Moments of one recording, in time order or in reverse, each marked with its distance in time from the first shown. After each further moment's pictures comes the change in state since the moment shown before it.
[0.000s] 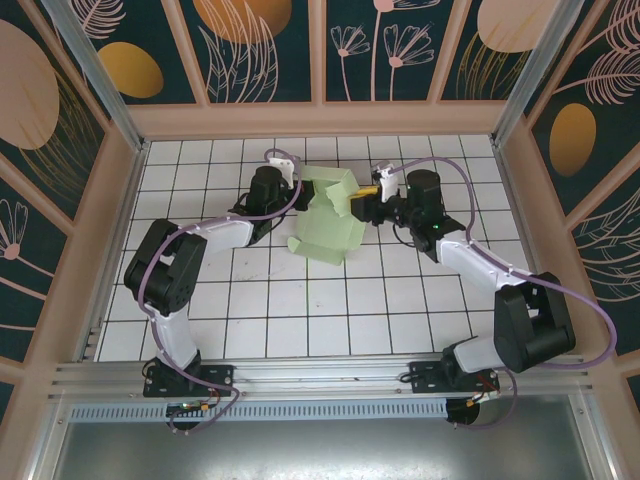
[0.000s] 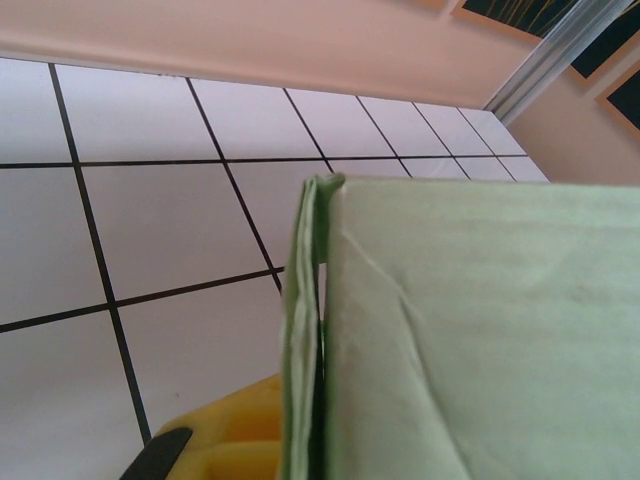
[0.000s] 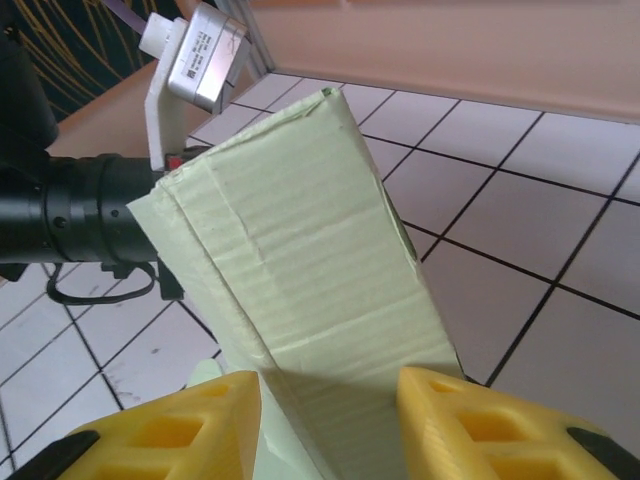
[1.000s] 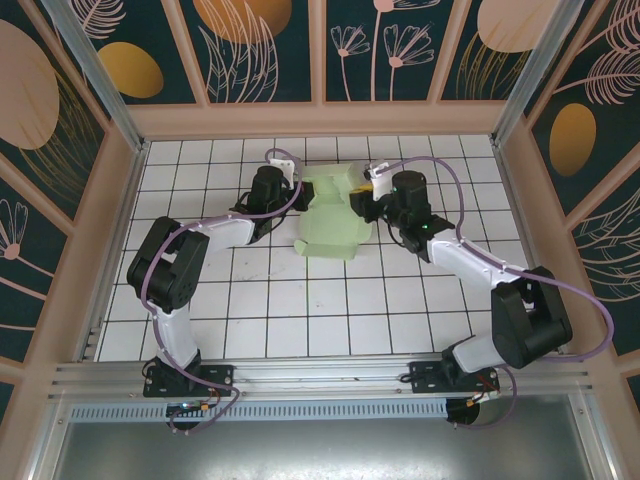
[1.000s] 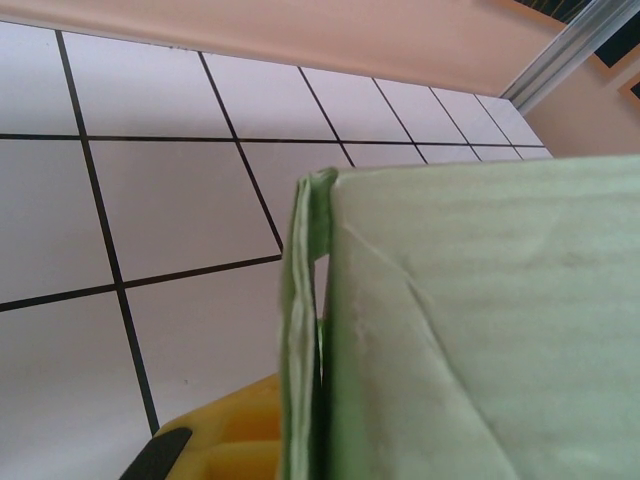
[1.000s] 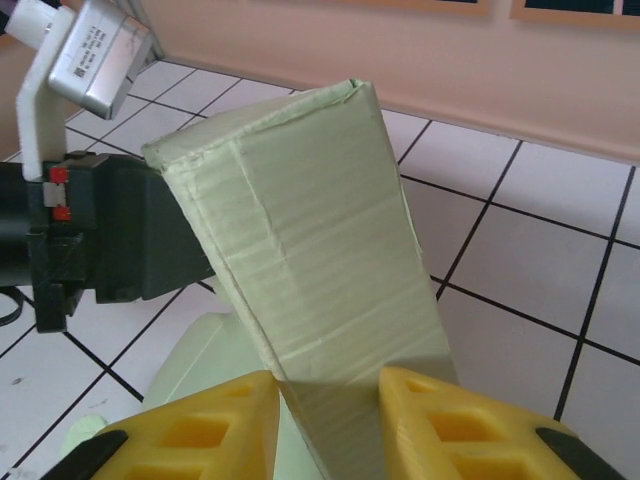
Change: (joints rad) left arm 0.003 0.019 0.016 -0.032 0.000 -0.016; right arm 0.079 0.030 0.029 -0.020 0.321 -0.061
